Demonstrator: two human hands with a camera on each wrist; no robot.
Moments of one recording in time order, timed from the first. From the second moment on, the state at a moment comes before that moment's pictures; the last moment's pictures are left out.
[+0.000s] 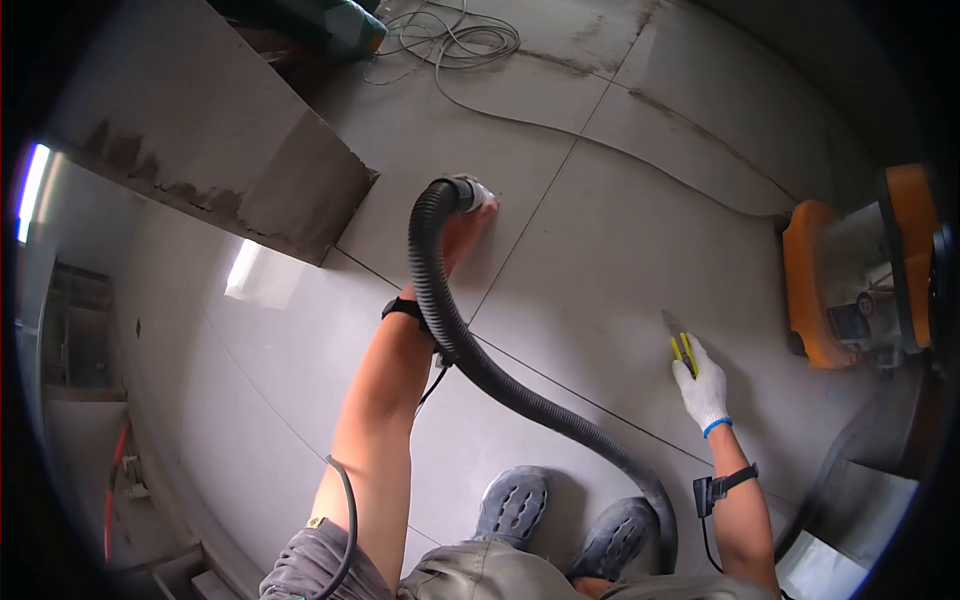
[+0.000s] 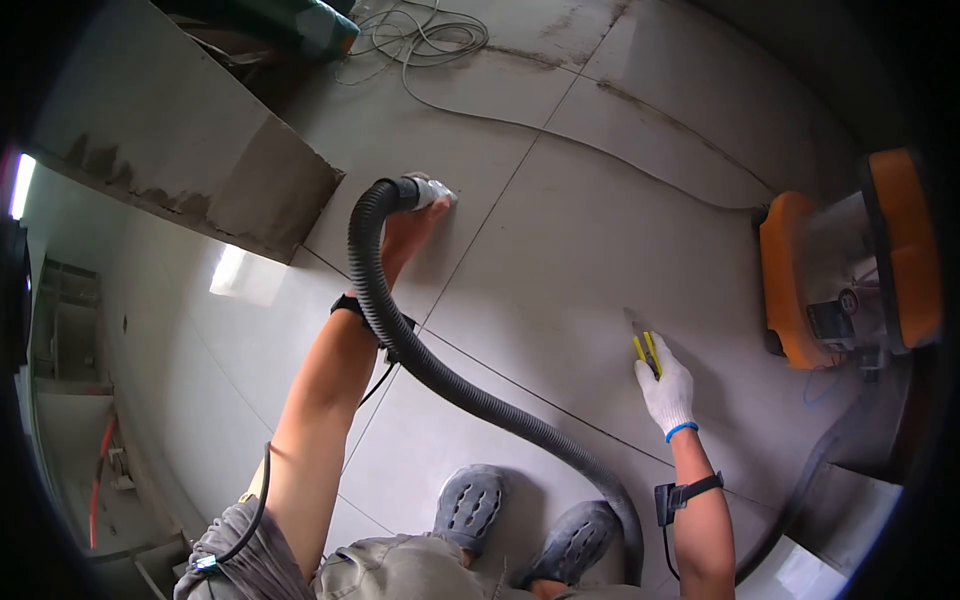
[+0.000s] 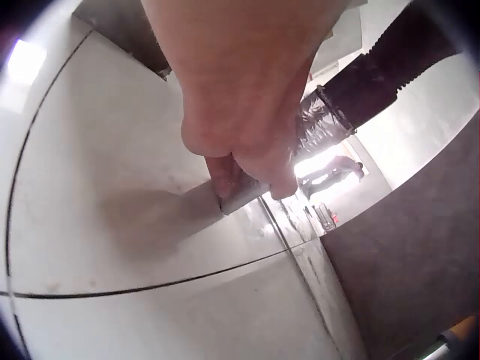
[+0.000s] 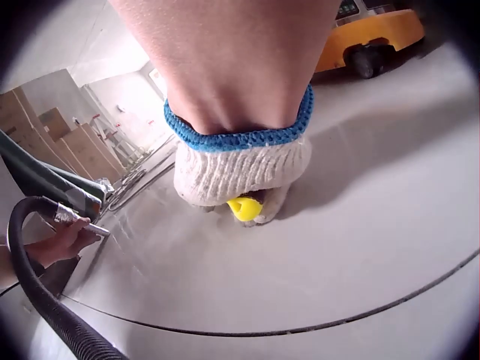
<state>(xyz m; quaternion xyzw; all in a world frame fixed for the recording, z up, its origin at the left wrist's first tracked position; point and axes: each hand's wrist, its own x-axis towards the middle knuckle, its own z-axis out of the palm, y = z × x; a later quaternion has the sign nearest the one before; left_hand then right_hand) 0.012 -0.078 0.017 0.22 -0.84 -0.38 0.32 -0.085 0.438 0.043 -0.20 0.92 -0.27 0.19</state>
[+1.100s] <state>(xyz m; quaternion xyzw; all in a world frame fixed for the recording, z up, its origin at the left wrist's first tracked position) -0.016 0.136 0.035 0.00 -0.81 -0.58 0.03 -0.090 0.424 0.055 -0.29 0.92 -0.18 0.18</state>
